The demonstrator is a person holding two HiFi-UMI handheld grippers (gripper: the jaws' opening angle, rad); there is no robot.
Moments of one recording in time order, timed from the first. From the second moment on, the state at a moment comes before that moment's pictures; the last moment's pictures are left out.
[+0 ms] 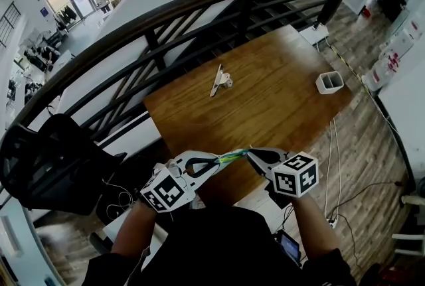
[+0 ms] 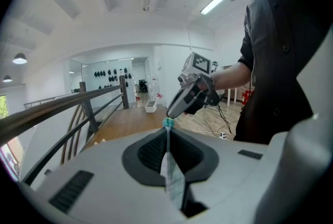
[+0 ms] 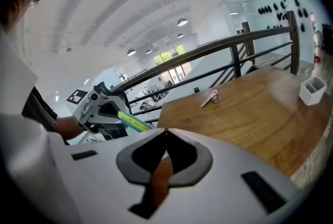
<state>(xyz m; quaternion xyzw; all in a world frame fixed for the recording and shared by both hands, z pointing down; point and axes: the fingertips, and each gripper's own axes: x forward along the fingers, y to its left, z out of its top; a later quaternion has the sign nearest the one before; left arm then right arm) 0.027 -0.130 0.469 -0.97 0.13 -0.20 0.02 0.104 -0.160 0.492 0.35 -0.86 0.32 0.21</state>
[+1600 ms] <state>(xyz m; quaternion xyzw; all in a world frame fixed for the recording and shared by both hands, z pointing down) 0.011 -0.166 0.475 -0.97 0.19 -0.15 -0.05 0.158 -0.188 0.492 0.44 -0.83 0.26 0.23</state>
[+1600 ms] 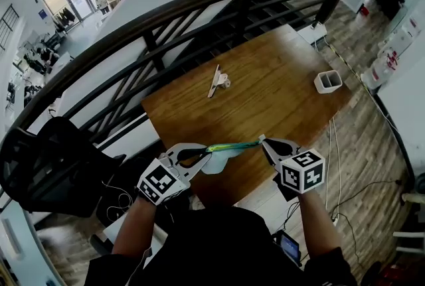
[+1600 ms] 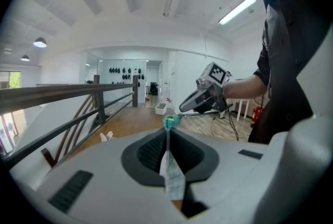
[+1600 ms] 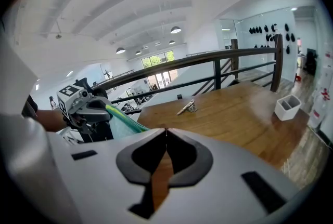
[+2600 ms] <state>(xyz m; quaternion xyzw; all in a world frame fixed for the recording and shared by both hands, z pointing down) 0.016 -0.221 0.517 -0.94 0.27 -0.13 -0.14 0.194 -0.231 0.509 0.52 -0.79 0.23 0.21</state>
